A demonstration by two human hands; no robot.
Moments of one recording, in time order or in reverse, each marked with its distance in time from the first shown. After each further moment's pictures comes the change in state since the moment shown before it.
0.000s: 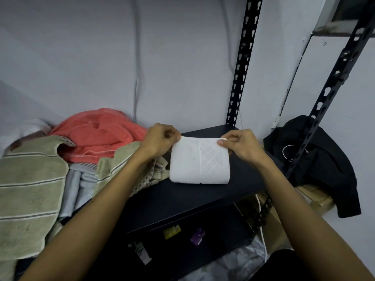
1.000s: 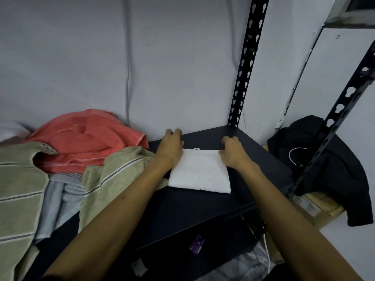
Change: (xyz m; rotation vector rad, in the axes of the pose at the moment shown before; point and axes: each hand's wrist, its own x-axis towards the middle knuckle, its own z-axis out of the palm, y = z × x) left_hand 0.054 -0.036 0.079 0.329 0.019 -0.116; right_hand 0.066 0.050 0.039 -0.578 -0.005 0.176
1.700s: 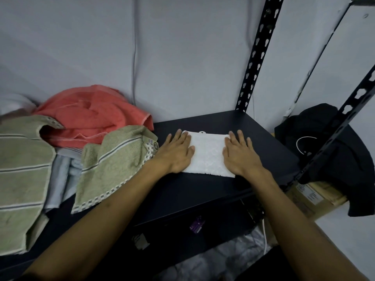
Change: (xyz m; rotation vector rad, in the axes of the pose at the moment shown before) left_hand -0.062 -0.014 0.006 0.282 -0.419 0.126; right_hand -0.048 0.019 0.027 -0.410 -0.118 -0.104
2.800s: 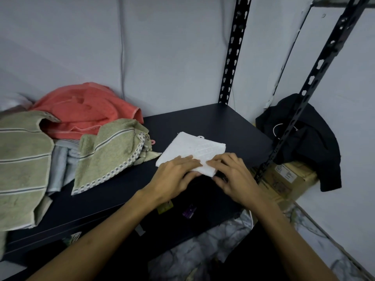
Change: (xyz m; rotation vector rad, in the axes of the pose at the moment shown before) left_hand -0.116 0.058 0.032 -0.281 0.422 0.402; right_hand -0.131 0.023 0.027 0.167 0.421 -0.478
